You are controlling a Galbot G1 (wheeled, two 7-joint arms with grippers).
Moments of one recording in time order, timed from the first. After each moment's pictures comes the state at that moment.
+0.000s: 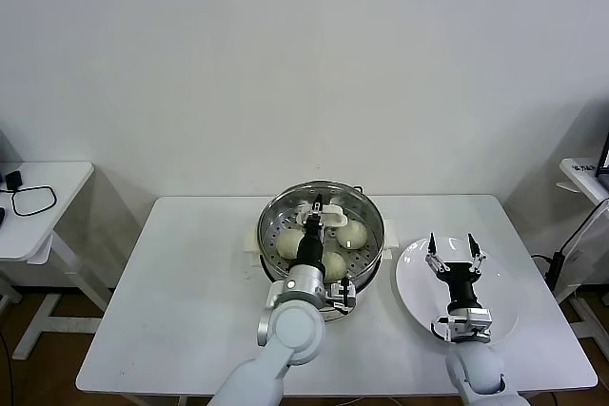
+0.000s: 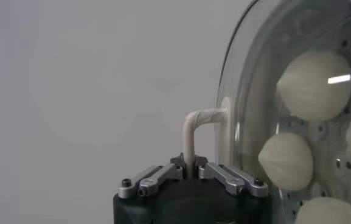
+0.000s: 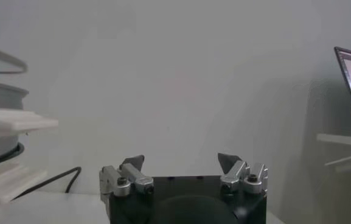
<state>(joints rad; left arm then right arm) 0.94 -1.50 0.13 -1.76 1.55 0.51 0.24 -1.20 1.20 0.47 1.47 0.21 0.37 0.22</state>
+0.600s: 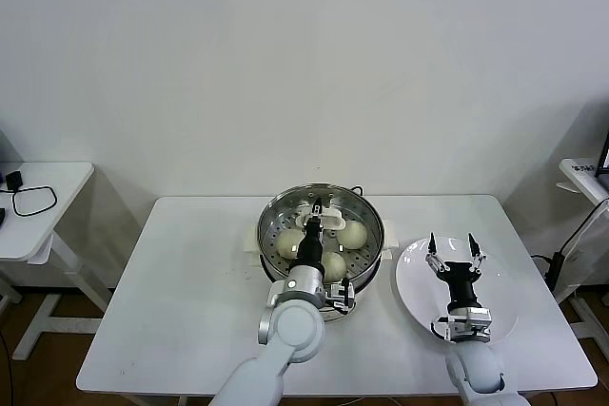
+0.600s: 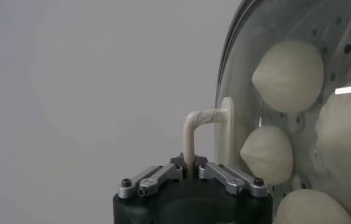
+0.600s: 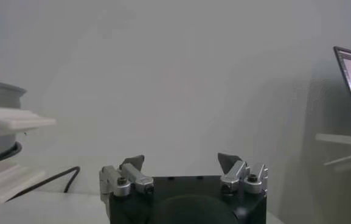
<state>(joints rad) 0.94 -1.51 0.11 -1.72 1.59 0.49 0.25 -1.20 1.20 0.47 1.46 0.20 0.38 0.22</state>
